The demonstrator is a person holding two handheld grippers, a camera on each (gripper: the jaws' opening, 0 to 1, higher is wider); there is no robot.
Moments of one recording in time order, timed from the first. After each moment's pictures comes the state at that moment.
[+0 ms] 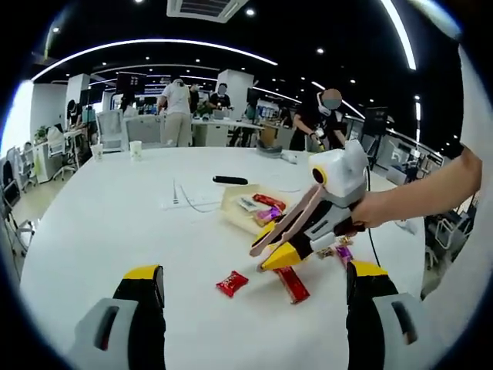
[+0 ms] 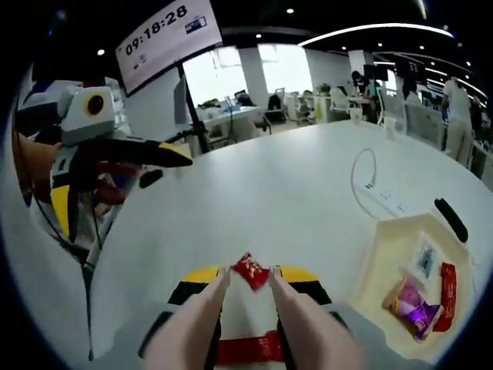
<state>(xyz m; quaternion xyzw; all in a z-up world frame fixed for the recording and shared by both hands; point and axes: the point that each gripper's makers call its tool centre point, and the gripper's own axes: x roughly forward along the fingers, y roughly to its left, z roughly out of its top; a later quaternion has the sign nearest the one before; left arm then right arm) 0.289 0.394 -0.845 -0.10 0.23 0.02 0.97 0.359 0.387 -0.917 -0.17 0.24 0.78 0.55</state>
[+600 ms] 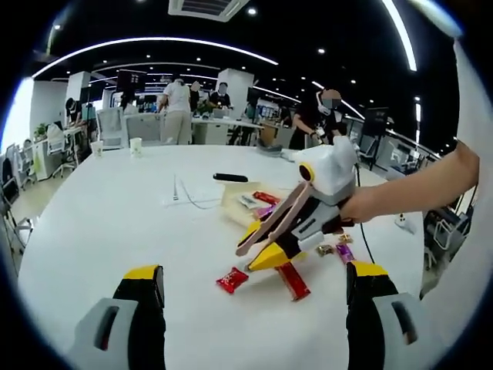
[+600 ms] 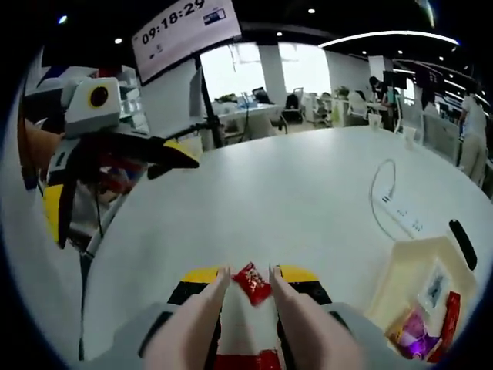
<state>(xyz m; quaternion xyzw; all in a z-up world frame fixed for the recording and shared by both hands) 0.287 0.393 -0.853 -0.11 0.23 0.01 0.97 0.349 0.406 -0.922 -0.19 0.22 0.81 0.51</state>
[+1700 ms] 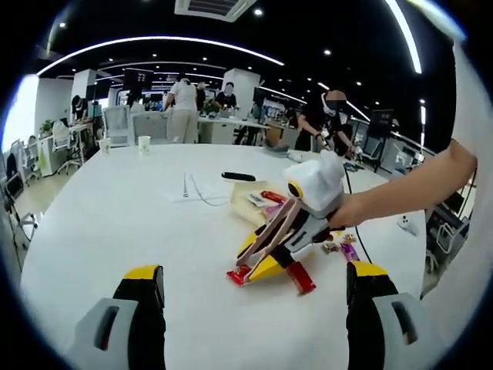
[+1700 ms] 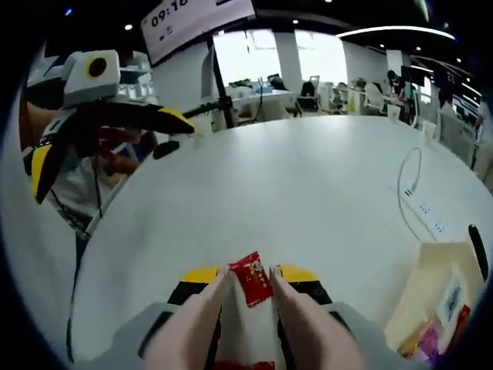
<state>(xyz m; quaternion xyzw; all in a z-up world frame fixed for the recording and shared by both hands) 0.274 0.405 -0.850 -0.11 0.23 0.03 0.97 0.340 0.413 -0.958 -0.23 0.22 0.82 0.47</state>
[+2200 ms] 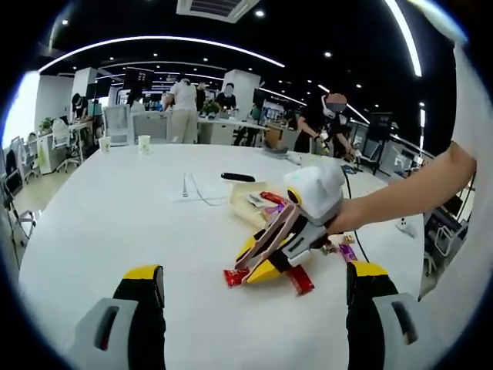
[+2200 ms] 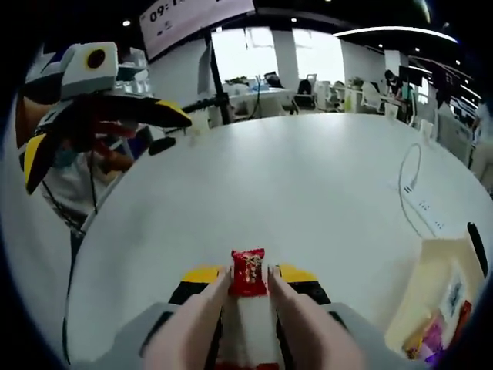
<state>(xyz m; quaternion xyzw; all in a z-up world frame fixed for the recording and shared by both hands) 0.271 0.404 -0.850 -0.12 0.23 0.03 0.97 0.340 0.411 -0.964 -0.25 0.20 0.82 0.48</state>
